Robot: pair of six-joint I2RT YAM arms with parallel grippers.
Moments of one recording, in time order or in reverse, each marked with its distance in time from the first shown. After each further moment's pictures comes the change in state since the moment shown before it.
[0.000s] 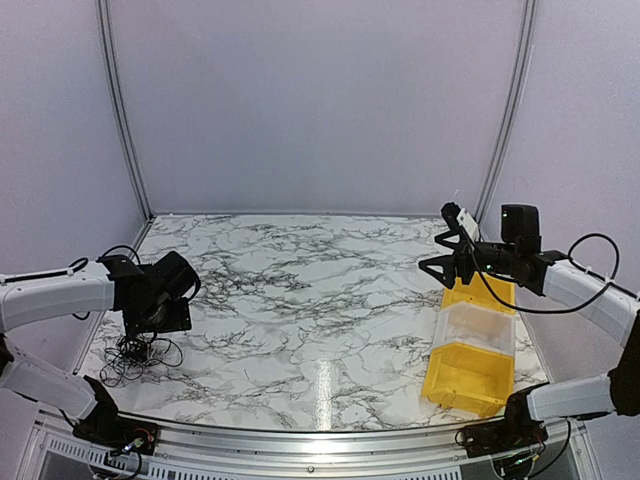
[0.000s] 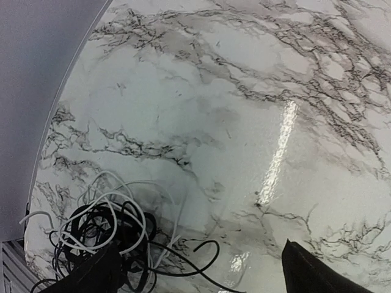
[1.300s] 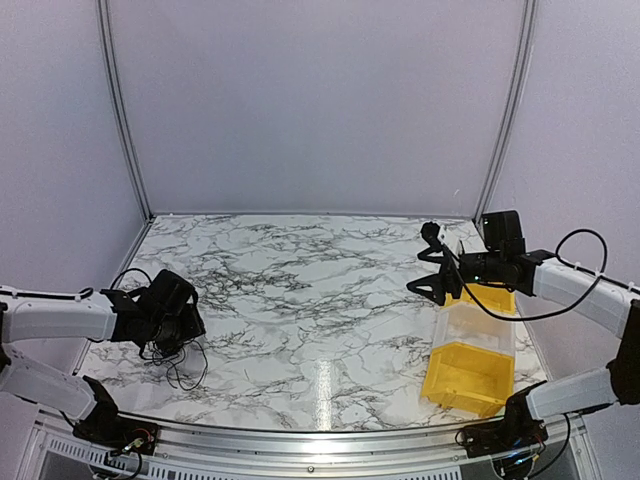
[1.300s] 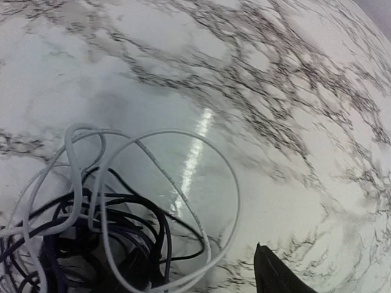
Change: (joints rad) left arm 0.009 -0.035 -0.275 0.557 0.190 -0.071; right arm 0.094 0.055 0.003 -0.090 -0.009 -0.152
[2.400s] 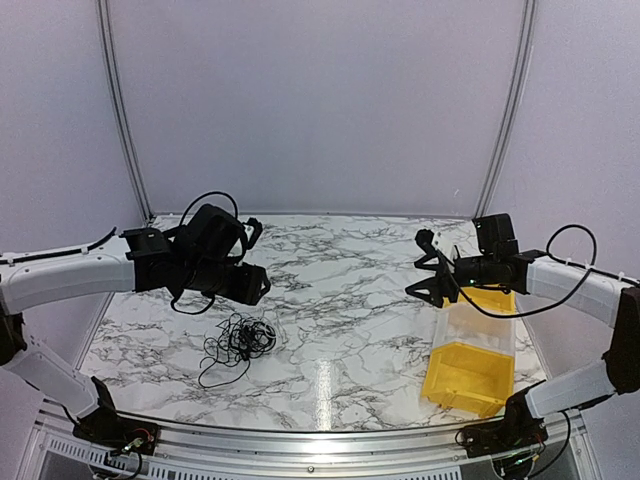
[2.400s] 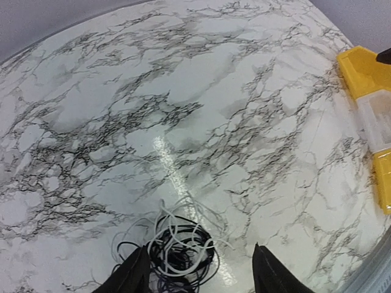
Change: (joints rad) left arm -0.262 0.179 0.594 -0.178 0.149 0.549; right arm 0.000 0.064 0.000 -0.003 0.017 -0.030
